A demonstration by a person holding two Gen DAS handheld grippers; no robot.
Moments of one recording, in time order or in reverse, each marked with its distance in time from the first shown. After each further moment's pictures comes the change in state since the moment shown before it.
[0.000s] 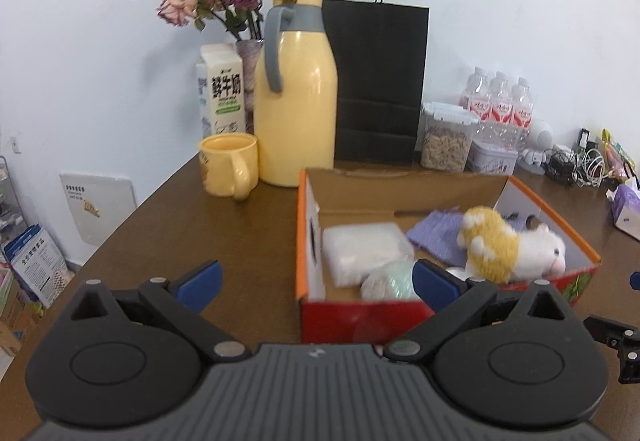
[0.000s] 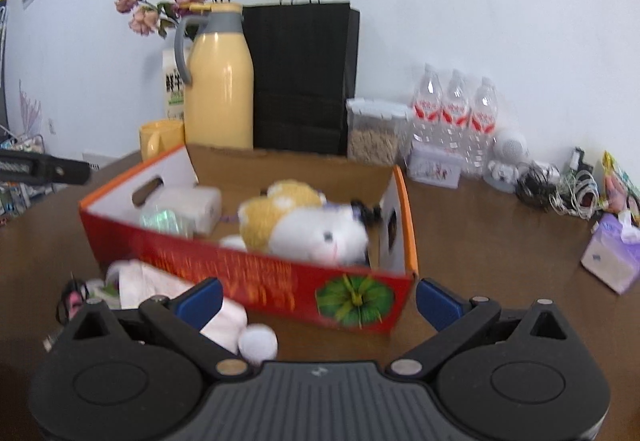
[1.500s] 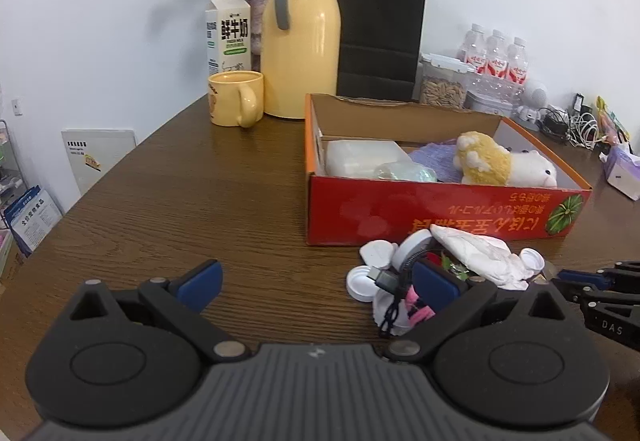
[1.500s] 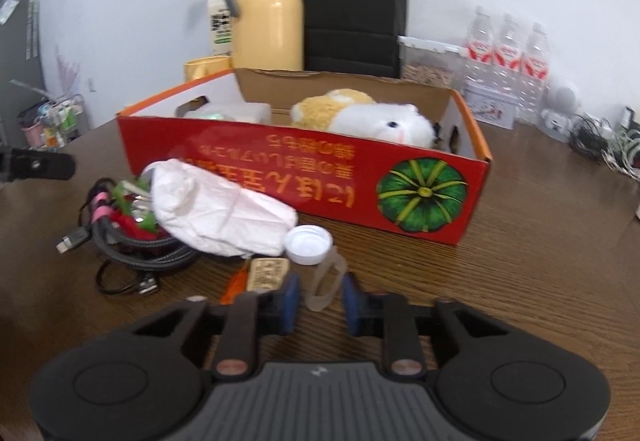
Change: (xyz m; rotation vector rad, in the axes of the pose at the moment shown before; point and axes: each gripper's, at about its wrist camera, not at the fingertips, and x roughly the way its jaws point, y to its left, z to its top) left arm -0.019 0.005 -0.058 -0.016 0.101 -0.016; right arm 0.021 0.018 -0.046 -0.065 0.093 0.171
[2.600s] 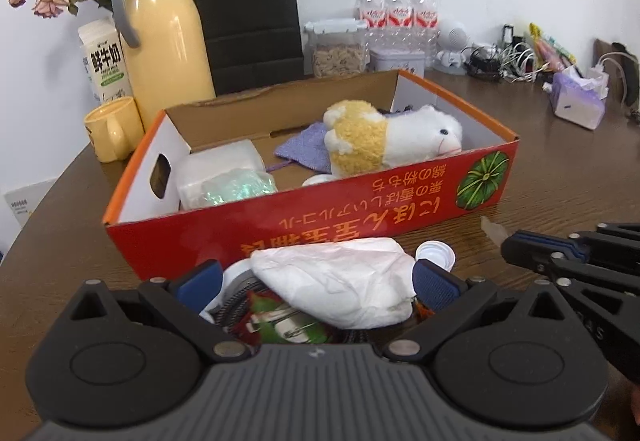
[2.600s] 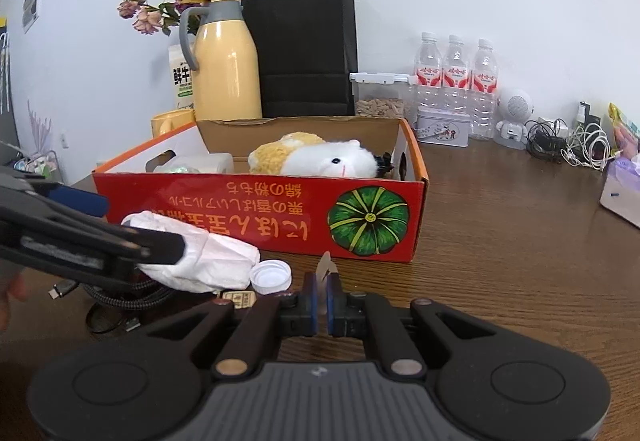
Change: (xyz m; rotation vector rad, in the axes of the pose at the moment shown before) left arm 0.047 -0.124 0.013 0.231 0.060 -0.091; right arm -0.021 -0.022 -0.007 0.144 -0.132 -0.091
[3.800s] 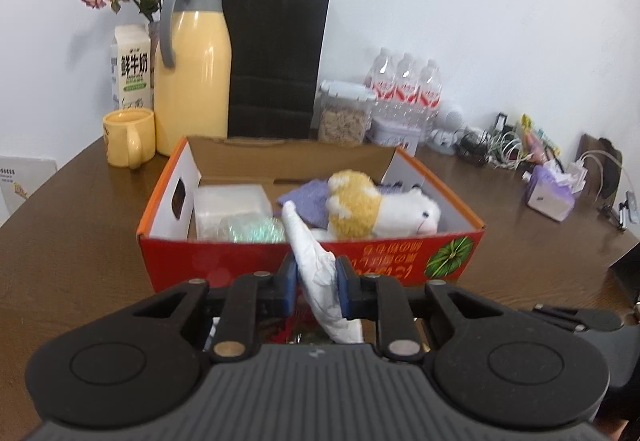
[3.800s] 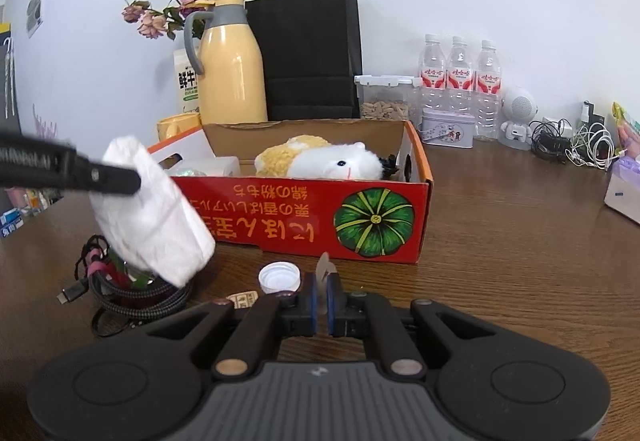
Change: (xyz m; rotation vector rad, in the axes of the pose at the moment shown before) left arm -0.057 0.035 0.009 -0.197 -0.161 -0.103; right arm -0.003 0.004 0.000 -0.008 -0.005 0.027
